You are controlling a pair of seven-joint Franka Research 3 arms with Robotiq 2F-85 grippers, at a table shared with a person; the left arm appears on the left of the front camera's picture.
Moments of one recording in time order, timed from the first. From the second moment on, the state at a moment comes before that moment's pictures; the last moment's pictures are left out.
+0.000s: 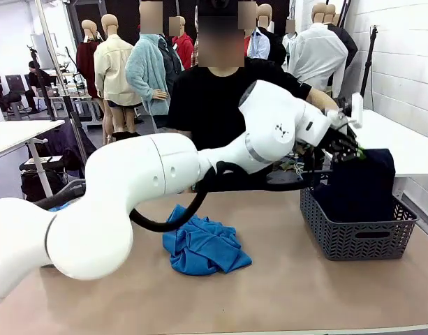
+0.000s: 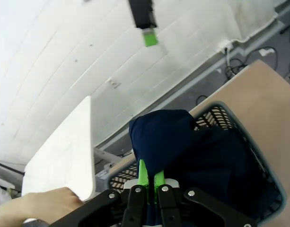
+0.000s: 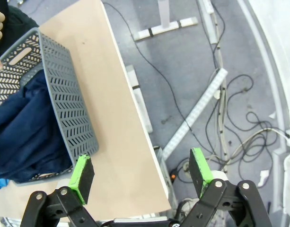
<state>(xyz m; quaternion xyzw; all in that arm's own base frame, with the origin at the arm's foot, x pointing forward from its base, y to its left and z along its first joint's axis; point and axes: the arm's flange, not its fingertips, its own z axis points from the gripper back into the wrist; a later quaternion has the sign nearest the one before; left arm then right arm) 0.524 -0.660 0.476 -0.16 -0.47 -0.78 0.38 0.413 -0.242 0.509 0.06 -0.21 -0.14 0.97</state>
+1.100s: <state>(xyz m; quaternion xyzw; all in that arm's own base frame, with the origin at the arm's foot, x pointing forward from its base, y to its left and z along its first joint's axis) 0.546 -0.649 0.421 -0.20 -0.42 -0.77 0.43 0.413 -0.242 0.509 0.06 -0.20 -0.14 0.97</state>
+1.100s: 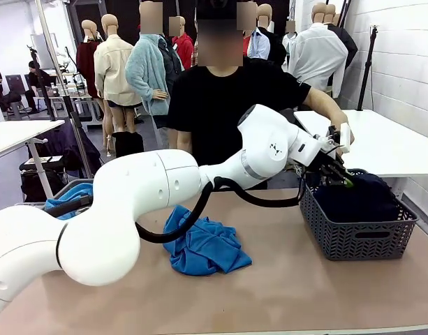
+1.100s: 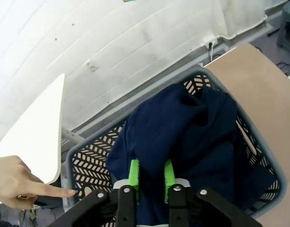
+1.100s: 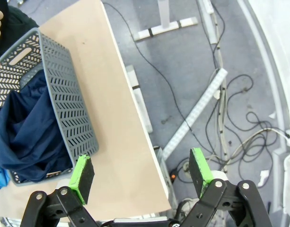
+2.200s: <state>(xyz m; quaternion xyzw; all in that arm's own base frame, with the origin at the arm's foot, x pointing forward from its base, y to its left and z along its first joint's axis) 0.547 -0.612 0.505 -0.18 -0.33 -0.78 0.50 0.413 -0.242 0.508 0.06 -0.20 -0.14 0.97</state>
